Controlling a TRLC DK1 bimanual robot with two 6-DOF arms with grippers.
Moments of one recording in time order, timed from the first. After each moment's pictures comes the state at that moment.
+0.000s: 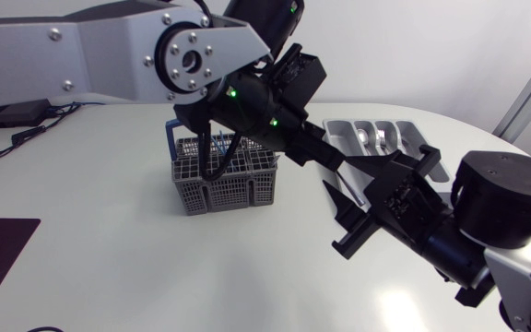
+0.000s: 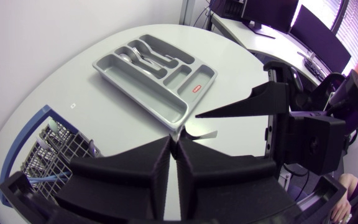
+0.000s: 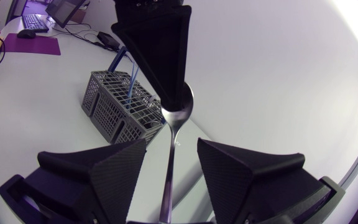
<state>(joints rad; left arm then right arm) -0.80 1.75 1.54 -0.57 0.20 0.04 0.65 0.98 0.39 0.36 0.15 -0.55</state>
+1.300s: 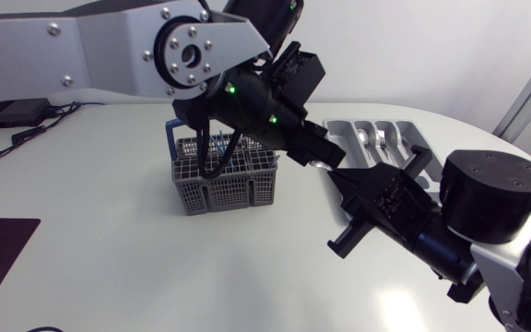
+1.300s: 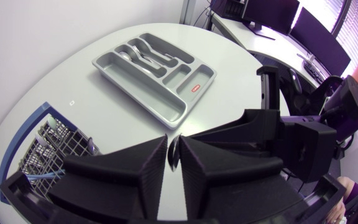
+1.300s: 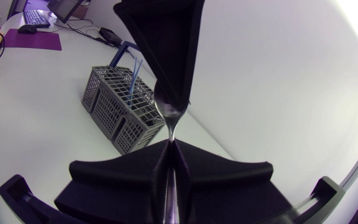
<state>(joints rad) -0.80 1.75 1.55 -0.59 0.21 0.03 0.65 1.03 0.40 0.37 0.15 -0.56</state>
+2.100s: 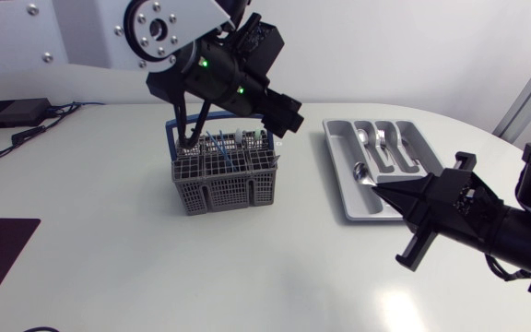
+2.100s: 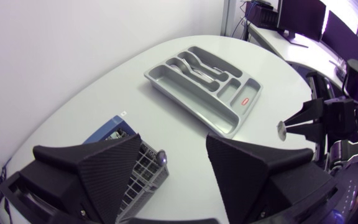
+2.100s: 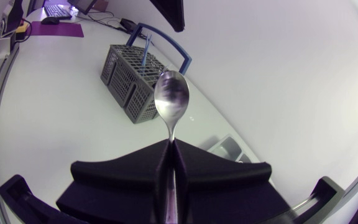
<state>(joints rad) -0.68 1.75 1.58 -0.54 0.04 0.14 0.12 0.85 0.40 0.01 -0.45 -0.75</state>
